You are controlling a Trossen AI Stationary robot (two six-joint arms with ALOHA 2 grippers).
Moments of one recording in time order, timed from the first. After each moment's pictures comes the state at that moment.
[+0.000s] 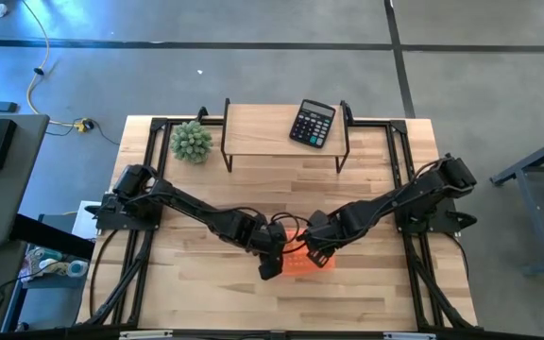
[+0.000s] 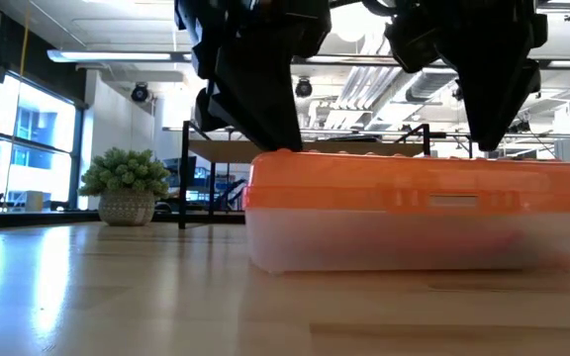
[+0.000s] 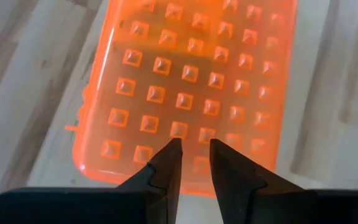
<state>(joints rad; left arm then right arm) -0.21 1.94 1.41 -0.54 -0.09 -0.66 0.37 1.68 1.25 -0.96 0.00 1.08</state>
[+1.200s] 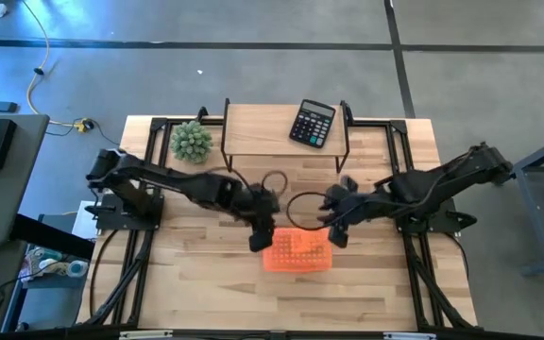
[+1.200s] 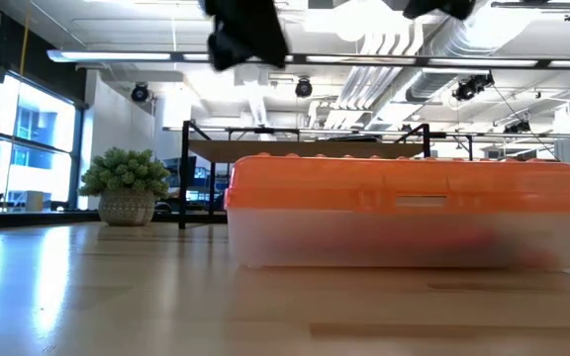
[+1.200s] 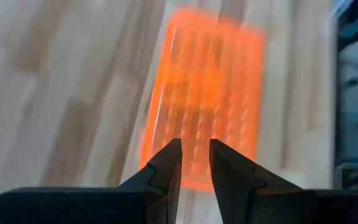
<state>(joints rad) -0.08 1.70 1.41 -0.66 -0.04 -0.44 0.36 1.32 1.26 -0.82 0.29 0.61</state>
